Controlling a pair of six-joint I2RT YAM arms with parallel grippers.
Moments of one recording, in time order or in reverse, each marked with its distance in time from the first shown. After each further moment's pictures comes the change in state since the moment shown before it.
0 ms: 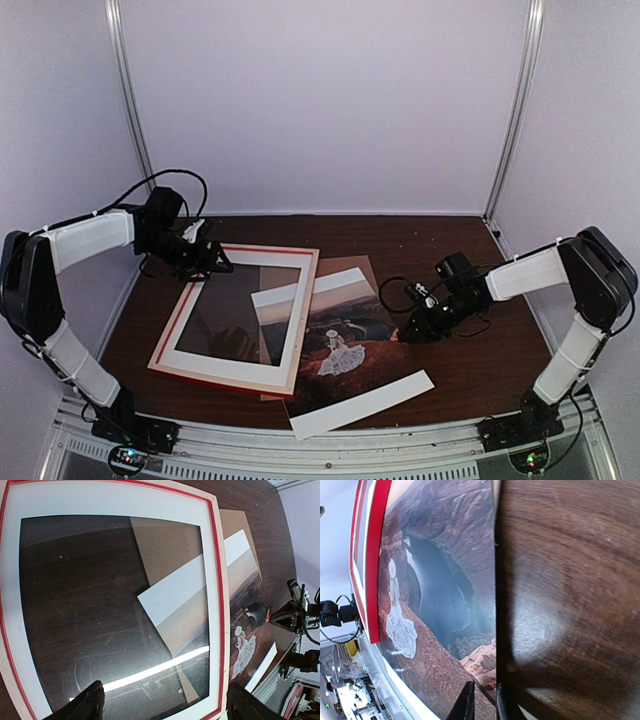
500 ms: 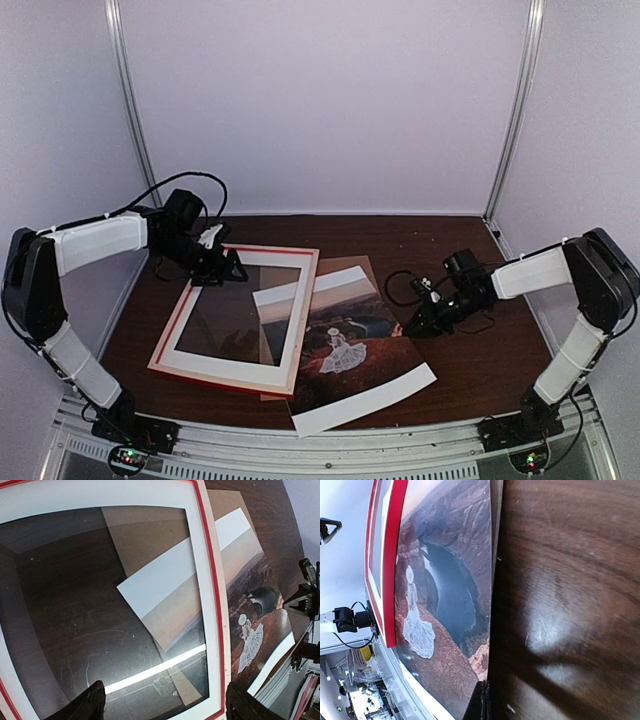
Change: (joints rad) left arm -0.125 0.015 0.000 0.021 -0.082 -0.021; right arm -0.048 -0.008 -0.011 0.036 -0.074 0.032
